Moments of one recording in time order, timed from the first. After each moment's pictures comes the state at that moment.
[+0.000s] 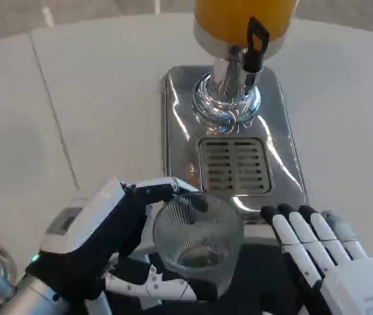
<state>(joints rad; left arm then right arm) 0.04 0.47 -0.01 -0.27 0.36 -0.42 -0.17 0.59 -0.25 0.13 -0.70 -1.14 -0.23 -0.12</state>
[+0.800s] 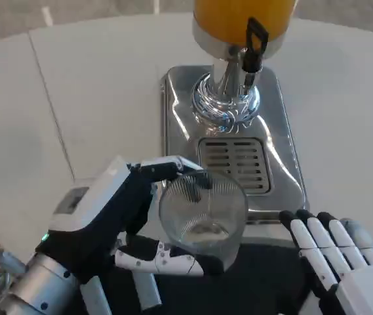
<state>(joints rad) -0.06 0.43 -0.02 -0.24 0.38 -0.38 -0.17 0.64 -0.24 0.10 -0.71 -1.15 -0.20 -0.12</state>
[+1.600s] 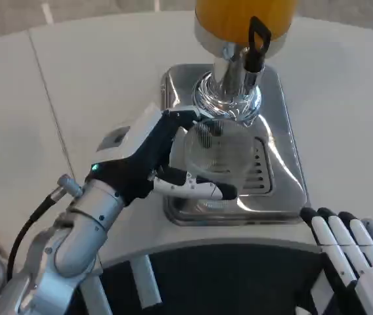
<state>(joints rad) -0.54 0.34 -0.14 0.32 0.53 -0.34 -0.03 0.64 -0.23 0.06 -0.71 -1.11 -0.17 -0.12</state>
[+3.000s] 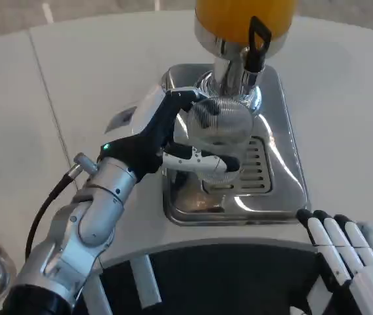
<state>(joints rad) -0.72 0.31 -0.21 0.55 0.52 -0.29 0.08 0.63 -0.21 0.09 -0.71 -1.11 -0.15 -0.08</state>
